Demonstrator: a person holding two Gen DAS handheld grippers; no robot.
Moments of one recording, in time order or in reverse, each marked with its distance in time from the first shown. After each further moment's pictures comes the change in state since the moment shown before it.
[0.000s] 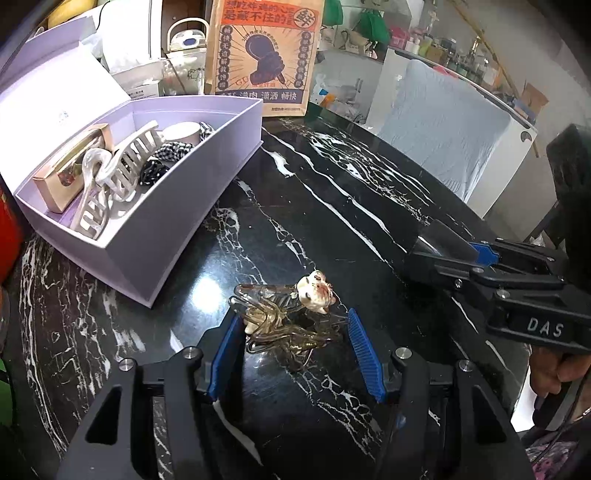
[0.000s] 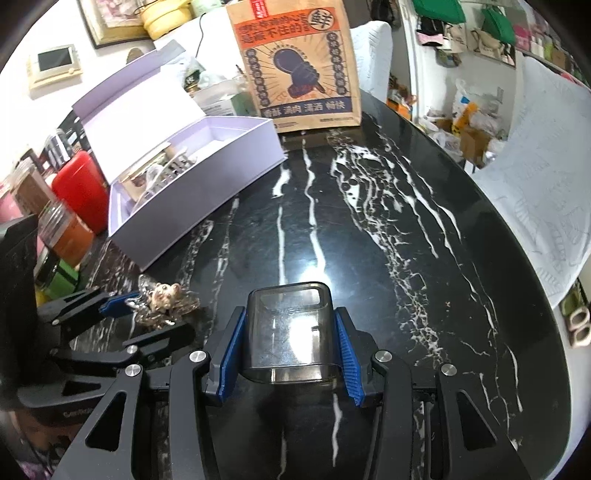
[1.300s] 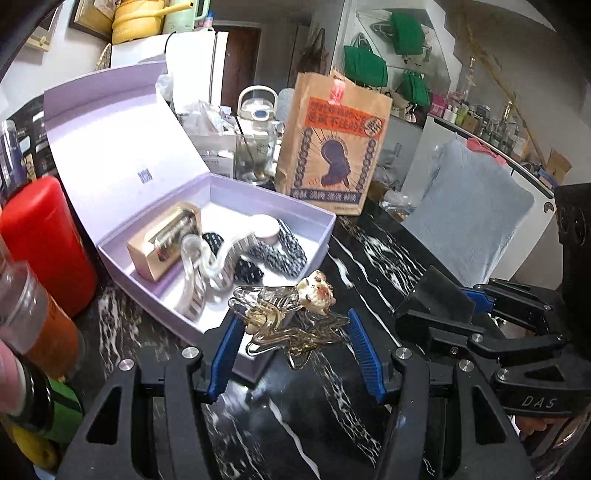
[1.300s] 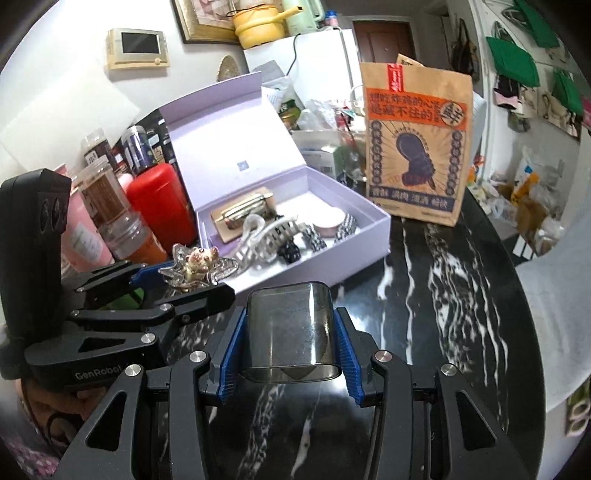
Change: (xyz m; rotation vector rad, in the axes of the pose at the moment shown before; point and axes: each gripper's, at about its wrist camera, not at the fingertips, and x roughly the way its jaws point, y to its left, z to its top) left arm -0.072 0.049 0.053 -0.136 -0.217 0.107; right arm -0.024 0.079 0.067 -0.240 -0.099 0.170
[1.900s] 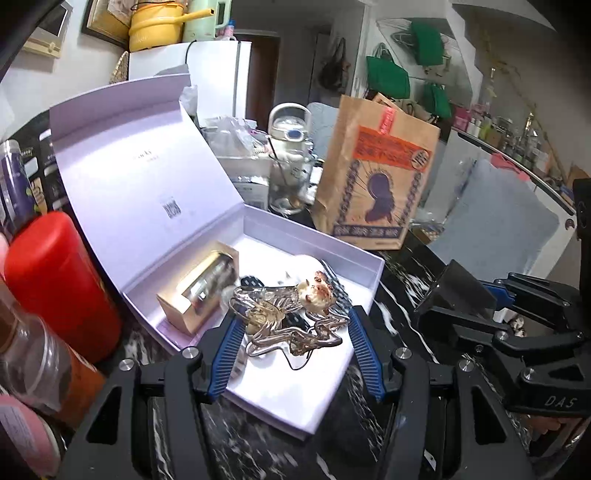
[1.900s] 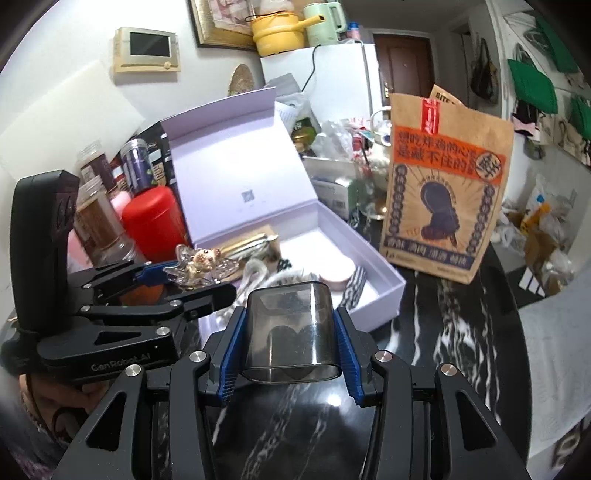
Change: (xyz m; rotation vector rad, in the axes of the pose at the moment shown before) left arm 0.022 0.034 0.044 -0.021 -0.039 0.089; right arm 0.027 -0.001 0.057 -0.073 -0.037 0.018
